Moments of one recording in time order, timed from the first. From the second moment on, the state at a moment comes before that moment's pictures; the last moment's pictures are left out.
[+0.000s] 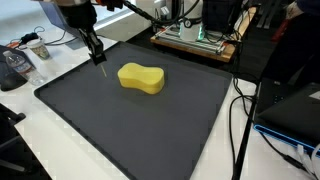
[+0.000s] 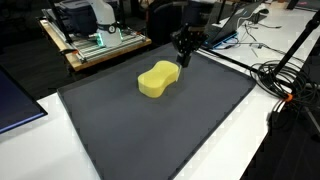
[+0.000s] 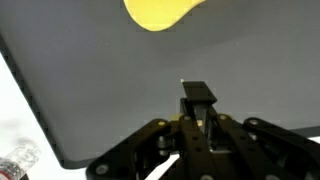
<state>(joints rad) 0.07 0.50 -0.09 -1.53 -0.13 2.00 0.30</state>
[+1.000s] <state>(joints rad) 0.18 0.23 -0.07 -1.82 -0.23 2.10 0.64</state>
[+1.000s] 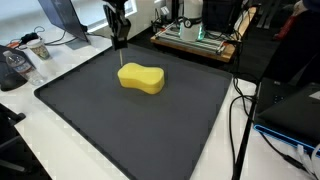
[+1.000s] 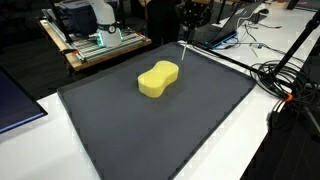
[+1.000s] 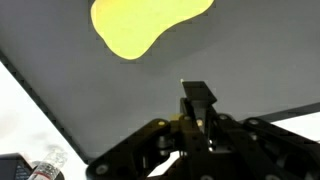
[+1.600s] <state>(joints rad) 0.11 0.00 -0.05 -2.17 -0.21 2.25 0.74</state>
